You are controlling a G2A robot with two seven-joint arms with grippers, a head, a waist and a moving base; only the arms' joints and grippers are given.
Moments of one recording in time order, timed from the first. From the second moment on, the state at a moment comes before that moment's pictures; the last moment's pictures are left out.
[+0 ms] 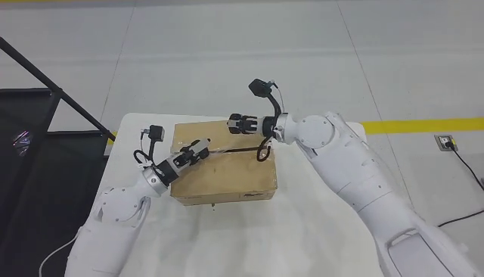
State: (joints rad) left arm 0.94 -1.15 -1.31 -1.38 -0.12 -0.40 -0.63; right arm -0.20 -1.45 0.74 -0.74 -0.03 -0.33 0.75
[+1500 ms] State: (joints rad) left arm 0.87 -1.18 -1.20 -1.35 -0.11 -0.37 -0.62; right arm -0.32 -1.37 0.93 -0.90 -0.06 -0.28 1.00
